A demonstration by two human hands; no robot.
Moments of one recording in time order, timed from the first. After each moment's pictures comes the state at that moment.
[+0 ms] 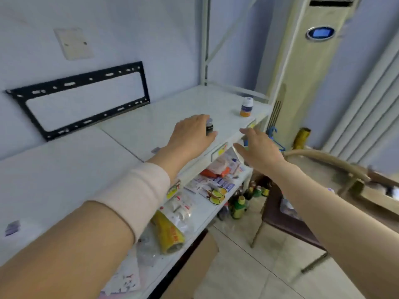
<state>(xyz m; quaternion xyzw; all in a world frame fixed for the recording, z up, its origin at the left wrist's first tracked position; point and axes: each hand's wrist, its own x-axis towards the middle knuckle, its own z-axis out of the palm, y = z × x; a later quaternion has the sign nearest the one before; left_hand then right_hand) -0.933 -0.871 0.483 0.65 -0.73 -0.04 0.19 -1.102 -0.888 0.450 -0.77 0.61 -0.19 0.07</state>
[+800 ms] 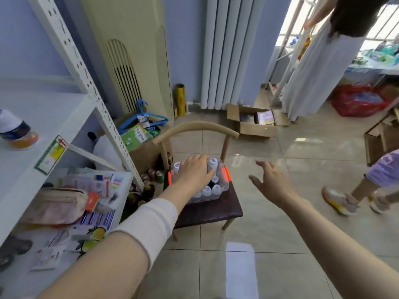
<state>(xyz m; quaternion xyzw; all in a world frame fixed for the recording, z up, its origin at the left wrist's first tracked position) -1.384 -1.093 0.294 0.40 -0.89 -0.21 0.00 -1.543 -0.963 0.295 -0.44 0.88 -0.11 0.14</state>
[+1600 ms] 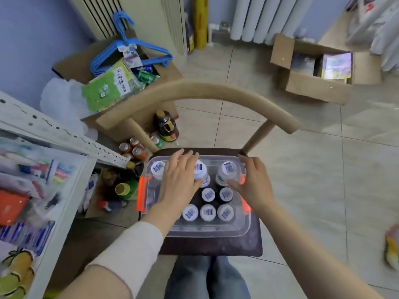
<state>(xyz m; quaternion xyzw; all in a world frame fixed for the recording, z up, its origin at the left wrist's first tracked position) -1.506 -1.276 0.005 0.50 -0.84 -0.20 -0.04 -1.674 -1.206 -0.011 -0.46 0.82 -0.19 0.29</state>
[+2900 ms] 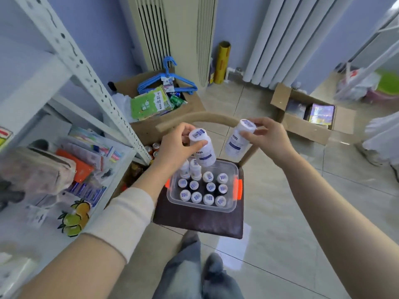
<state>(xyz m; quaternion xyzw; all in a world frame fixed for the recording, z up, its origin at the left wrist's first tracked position) -1.451 -1.253 0.241 0.55 -0.66 -0.45 0.26 -1.670 -1.222 0.251 -0.47 0.75 -0.34 0.33</state>
